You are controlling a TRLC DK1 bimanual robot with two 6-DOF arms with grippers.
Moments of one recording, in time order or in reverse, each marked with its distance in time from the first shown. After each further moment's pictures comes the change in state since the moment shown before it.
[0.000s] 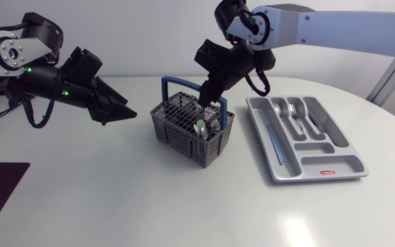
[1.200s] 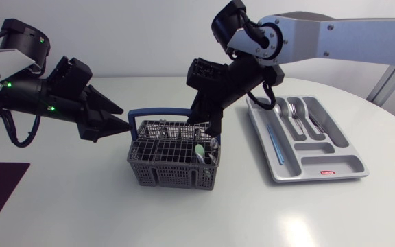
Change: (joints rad) left arm -0.023 -0.173 -0.150 -0.001 0.000 0.005; right arm 0.075 -0.160 -0.222 0.019 -0.222 -0.318
